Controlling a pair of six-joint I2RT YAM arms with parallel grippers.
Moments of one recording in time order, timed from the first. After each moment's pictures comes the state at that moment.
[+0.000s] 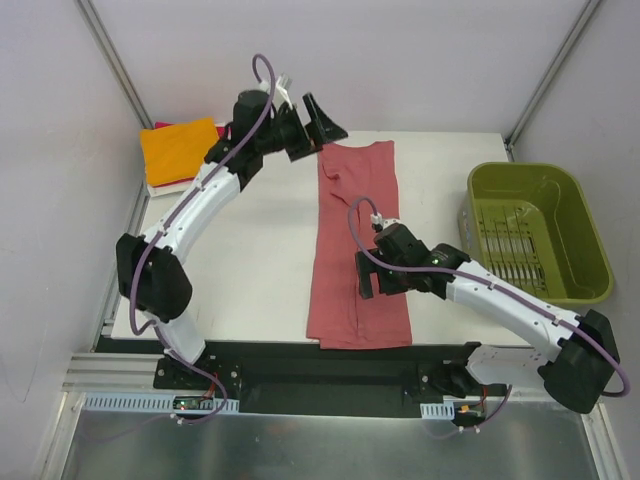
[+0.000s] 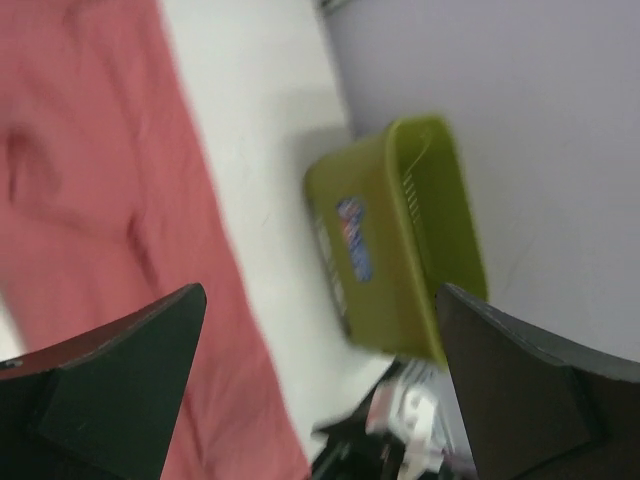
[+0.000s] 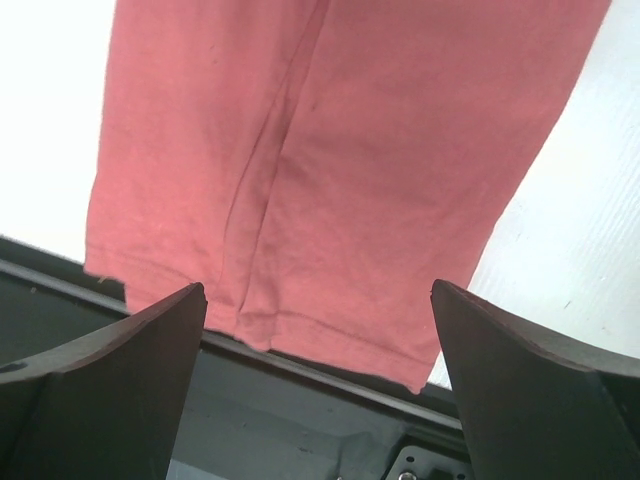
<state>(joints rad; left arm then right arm) -0.42 1.75 1.72 -0.21 0.47 -0.82 0.84 1.17 0.90 -0.76 0.12 0.52</state>
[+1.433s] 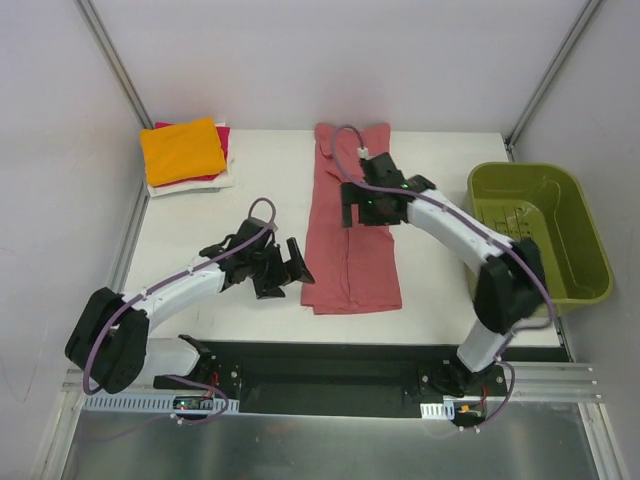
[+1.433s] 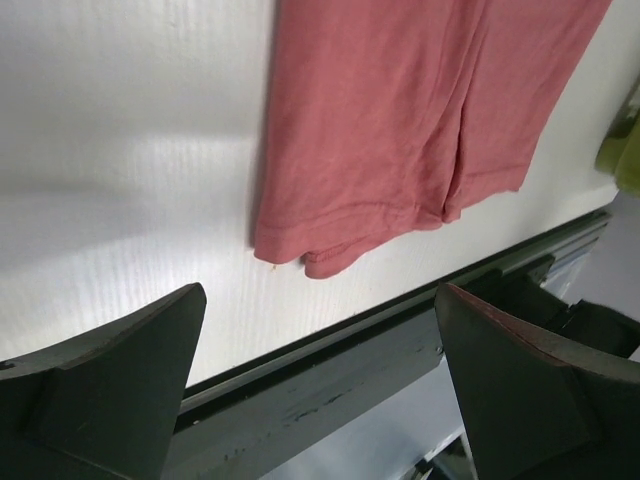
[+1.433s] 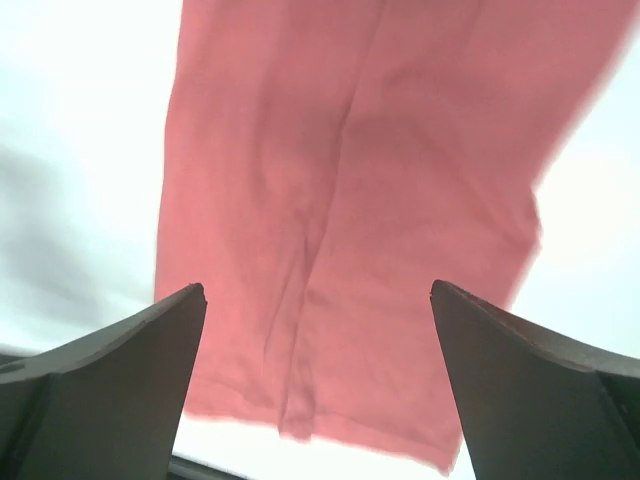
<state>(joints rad) -0.54 1.24 0.67 -0.37 0.33 -0.92 0.60 1.86 1.54 -0.72 0.04 0.40</state>
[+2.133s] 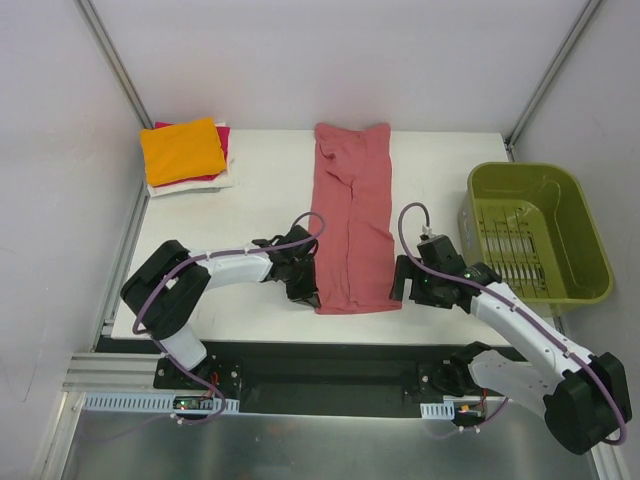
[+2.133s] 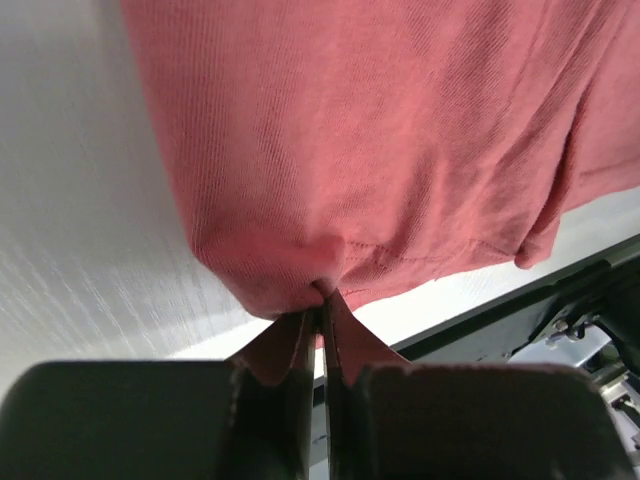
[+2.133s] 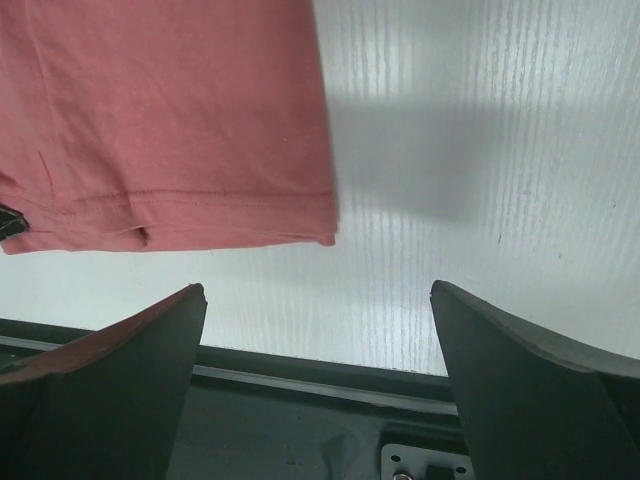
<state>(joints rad) -0.77 1.65 0.84 -0.37 0.30 -0.90 0.53 0.99 0.65 -0.73 0.03 0.59</state>
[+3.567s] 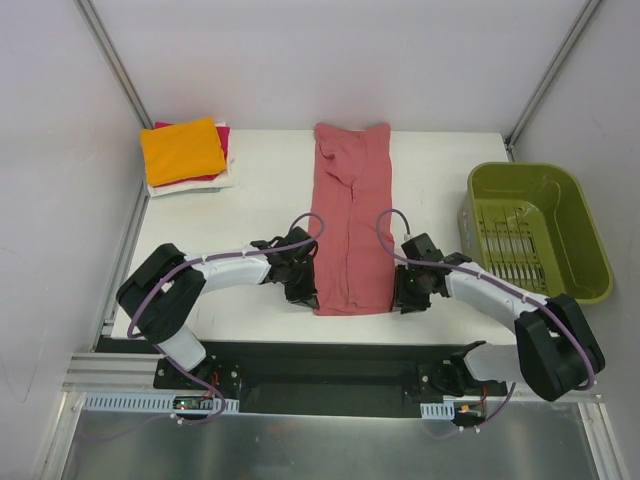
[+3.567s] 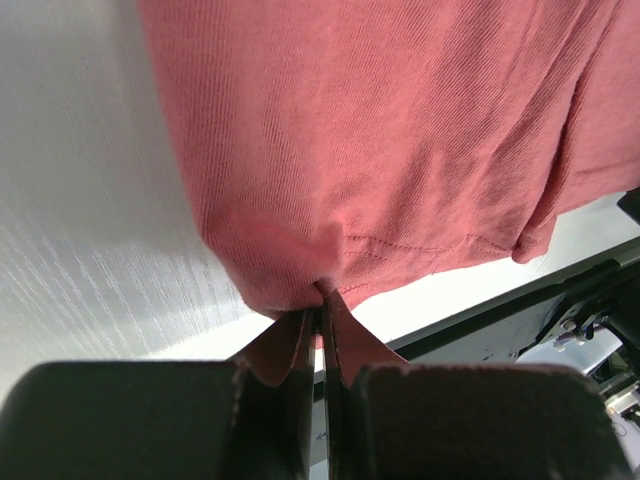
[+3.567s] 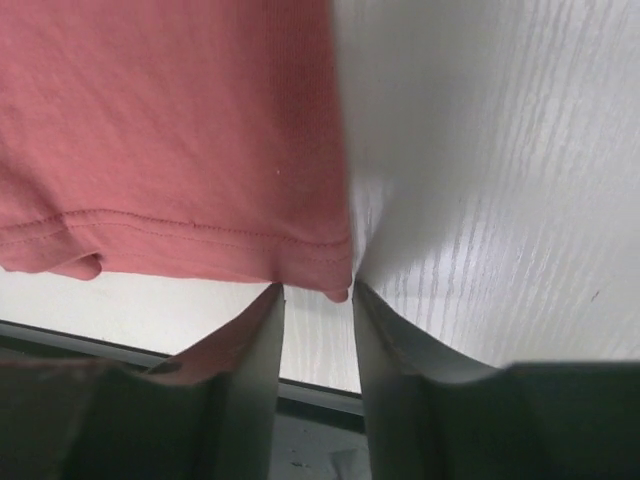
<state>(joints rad) -0.78 1.62 0.83 -0.39 0.28 -0.90 0.52 1.27 0.60 -0.59 -0.12 0.58</state>
